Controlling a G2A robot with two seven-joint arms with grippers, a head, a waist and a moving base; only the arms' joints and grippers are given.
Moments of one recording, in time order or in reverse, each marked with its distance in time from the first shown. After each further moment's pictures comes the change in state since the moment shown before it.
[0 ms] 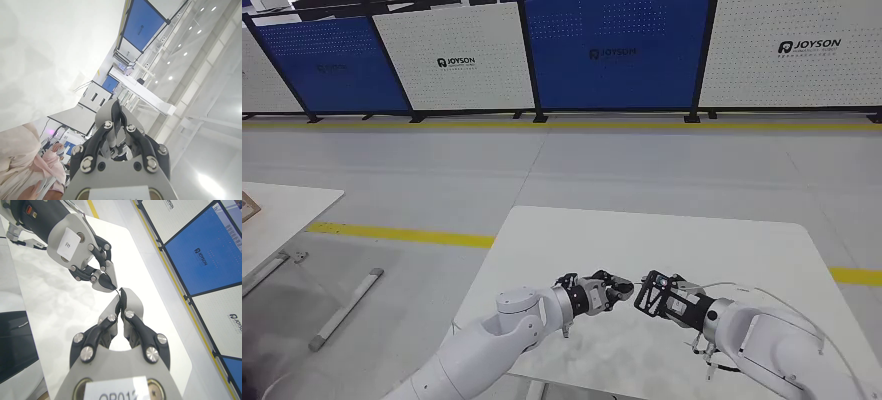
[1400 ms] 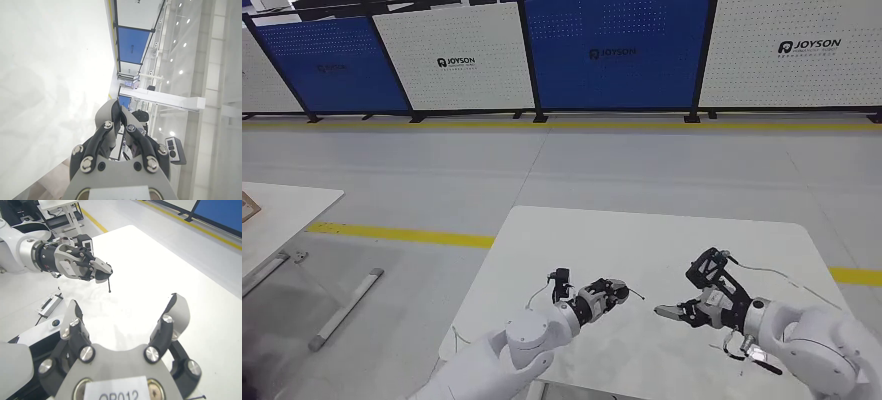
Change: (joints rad) left arm 0.062 -0.015 0.061 -0.030 0.466 -0.193 0.148; right arm -0.150 0.019 0.257 0.108 0.521 0.000 0.067
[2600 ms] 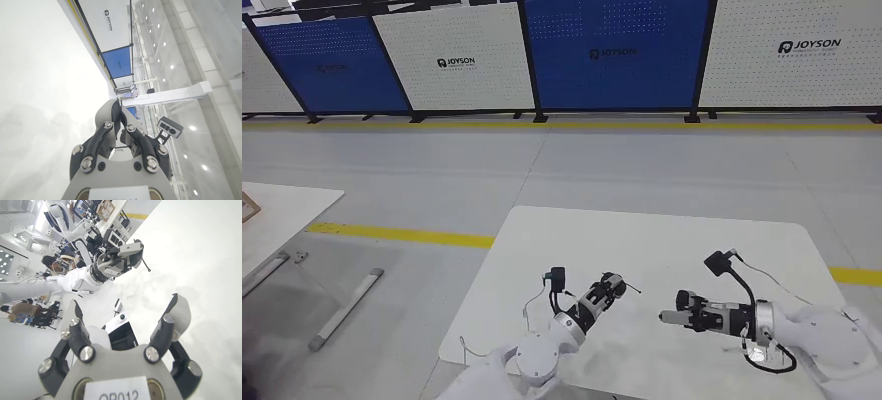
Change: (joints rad) left arm 0.047 -0.044 0.049 0.038 0.358 -0.227 0.163; right arm 0.071 -0.025 -0.040 0.270 0.787 0.000 0.287
